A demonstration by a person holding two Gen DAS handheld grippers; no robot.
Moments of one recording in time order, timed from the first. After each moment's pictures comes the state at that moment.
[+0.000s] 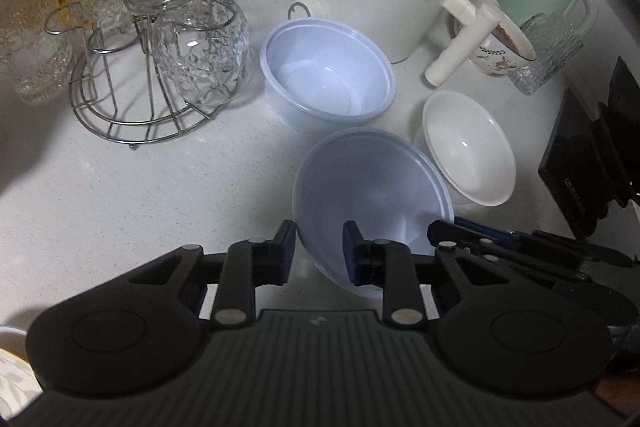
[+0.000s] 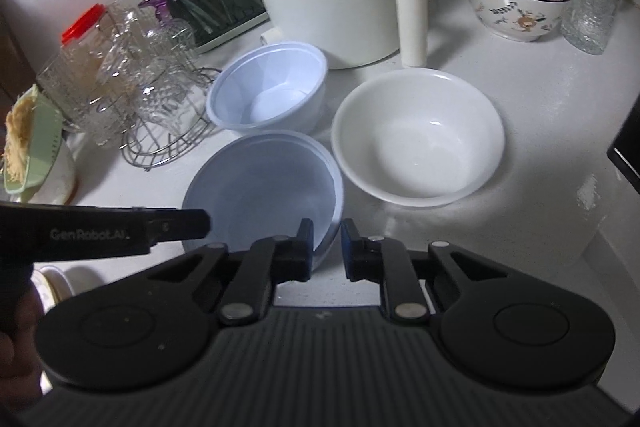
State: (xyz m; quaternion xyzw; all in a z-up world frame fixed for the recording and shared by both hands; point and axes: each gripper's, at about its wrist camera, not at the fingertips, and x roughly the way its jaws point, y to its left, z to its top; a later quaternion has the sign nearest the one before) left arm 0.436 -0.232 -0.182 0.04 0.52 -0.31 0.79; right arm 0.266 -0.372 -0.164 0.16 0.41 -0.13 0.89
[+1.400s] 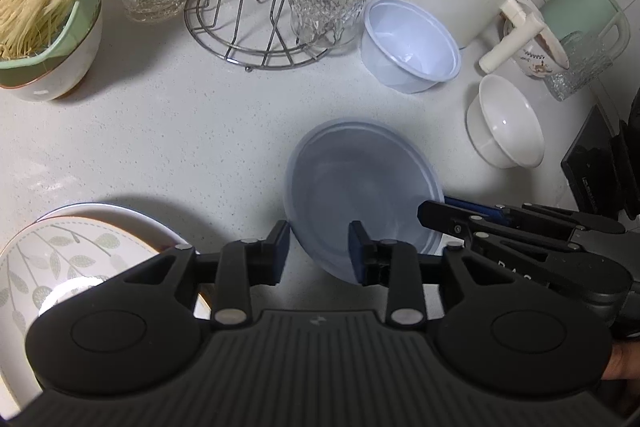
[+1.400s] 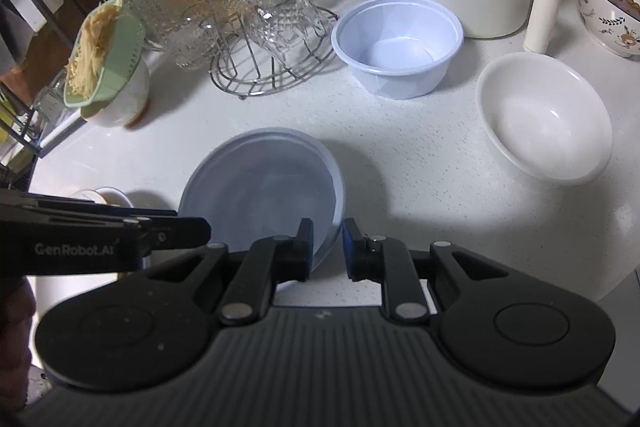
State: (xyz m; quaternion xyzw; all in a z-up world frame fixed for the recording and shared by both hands) left arm 0.405 -0.145 -0.169 0.00 0.56 -0.24 0.79; right arm 0.279 -0.315 -0.159 0.12 0.46 -0.01 0.88
